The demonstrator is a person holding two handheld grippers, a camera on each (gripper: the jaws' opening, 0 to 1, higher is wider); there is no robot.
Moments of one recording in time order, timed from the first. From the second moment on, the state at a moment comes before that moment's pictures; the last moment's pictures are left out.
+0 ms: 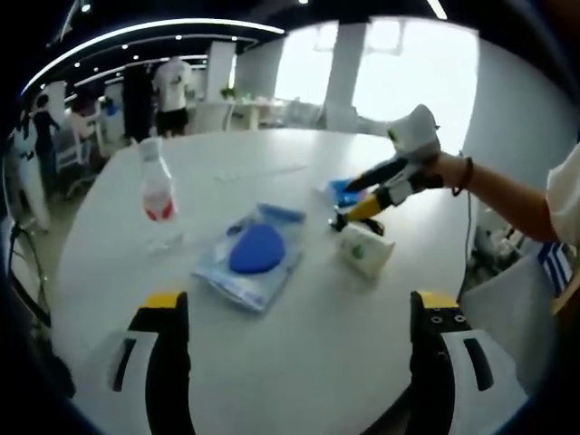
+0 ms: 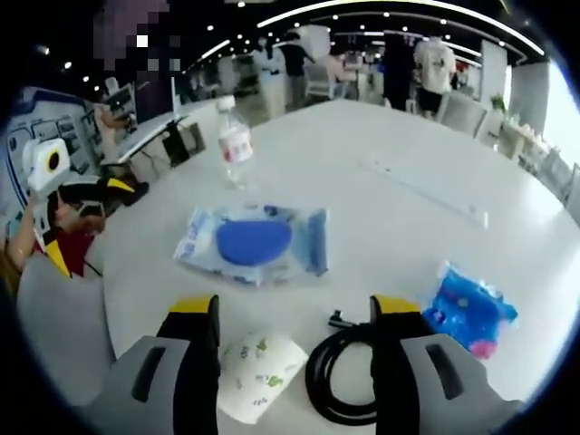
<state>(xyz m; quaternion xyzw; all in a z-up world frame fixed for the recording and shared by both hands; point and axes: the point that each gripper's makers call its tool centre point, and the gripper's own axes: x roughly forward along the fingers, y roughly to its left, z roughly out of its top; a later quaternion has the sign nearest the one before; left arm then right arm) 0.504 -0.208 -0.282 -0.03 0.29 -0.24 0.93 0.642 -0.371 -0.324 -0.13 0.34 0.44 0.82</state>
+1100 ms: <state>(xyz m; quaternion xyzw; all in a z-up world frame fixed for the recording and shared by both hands) 0.554 -0.184 -0.341 -0.22 0.36 -0.08 0.90 0.690 -0.331 -0.377 -0.15 0.32 0.45 0.82</state>
